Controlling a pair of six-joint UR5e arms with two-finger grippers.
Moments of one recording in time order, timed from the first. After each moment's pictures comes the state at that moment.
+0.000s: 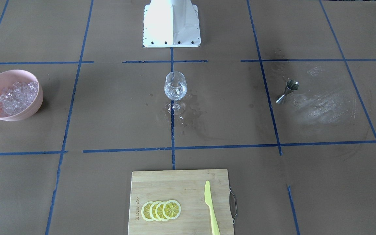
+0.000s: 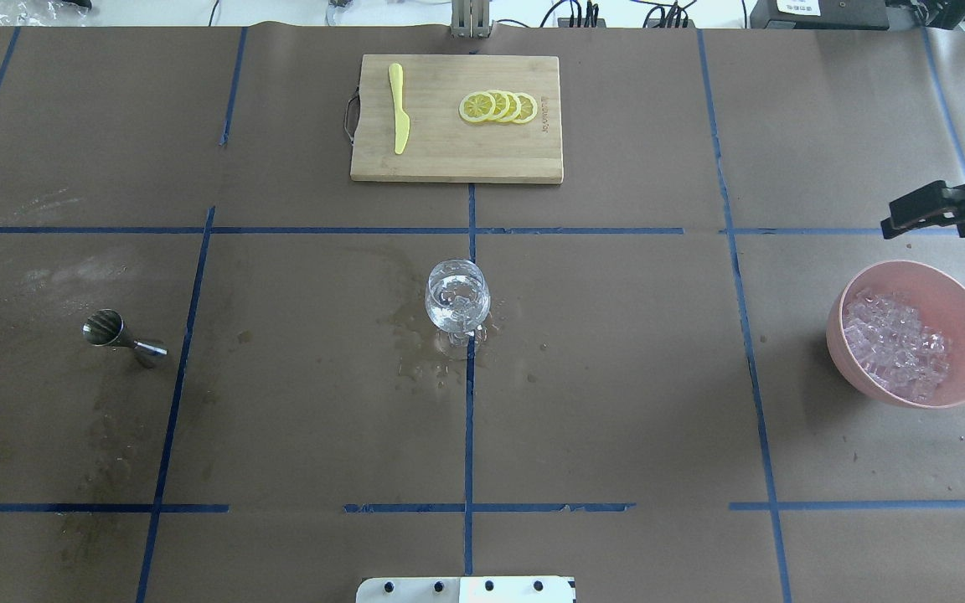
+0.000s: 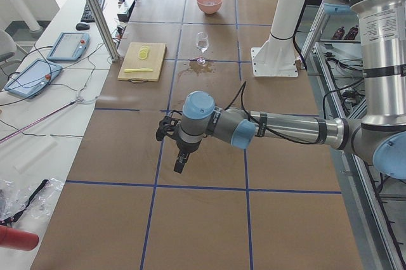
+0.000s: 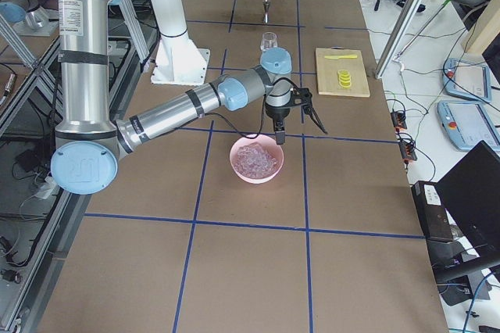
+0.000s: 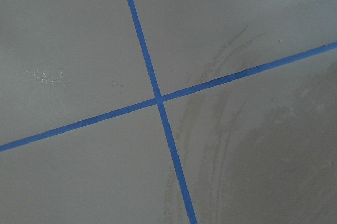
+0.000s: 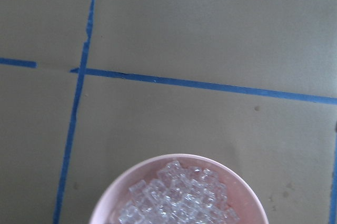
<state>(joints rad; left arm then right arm) -1.49 -1.39 -1.88 -1.77 -2.26 -0.04 1.22 -1.61 2.04 -1.59 2.22 0.39</state>
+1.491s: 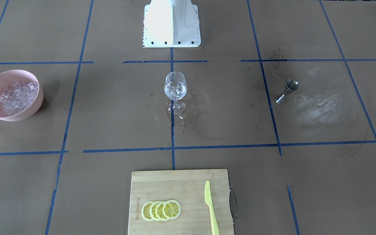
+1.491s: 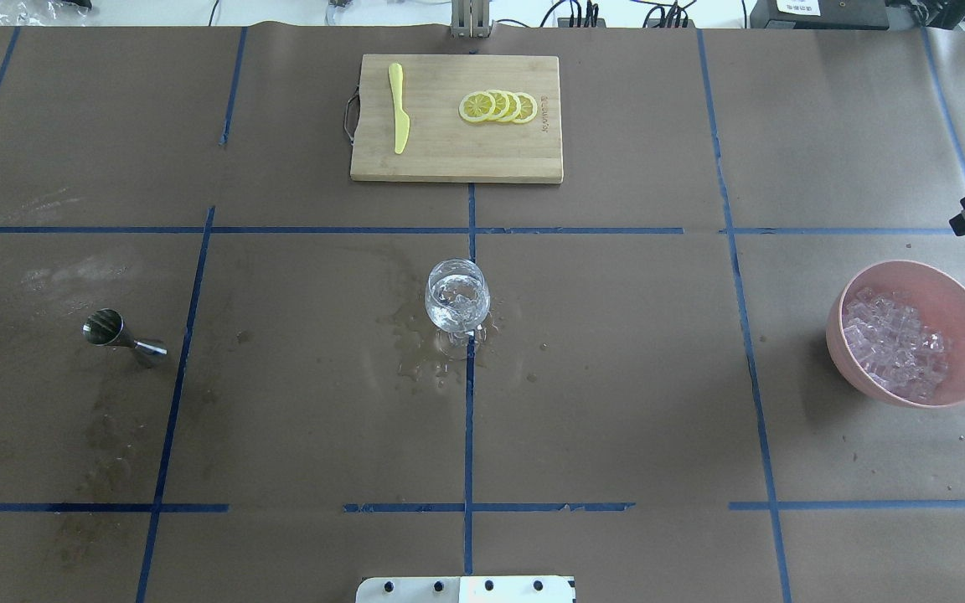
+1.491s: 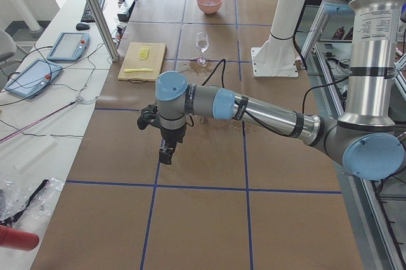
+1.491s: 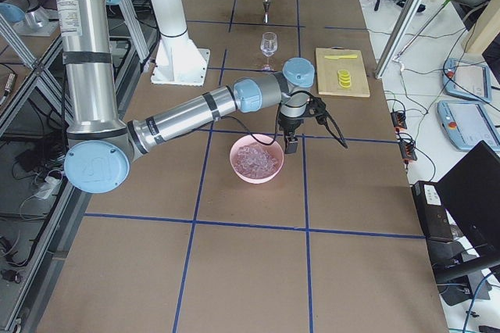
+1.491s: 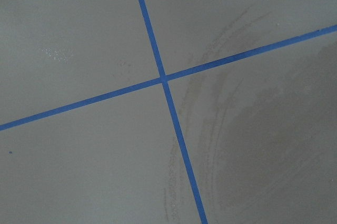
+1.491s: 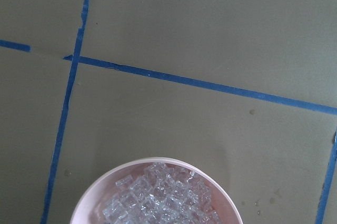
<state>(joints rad) -1.56 -1.58 -1.85 -1.45 -2.26 0.22 1.28 -1.49 1.92 -1.71 2.34 0.22</state>
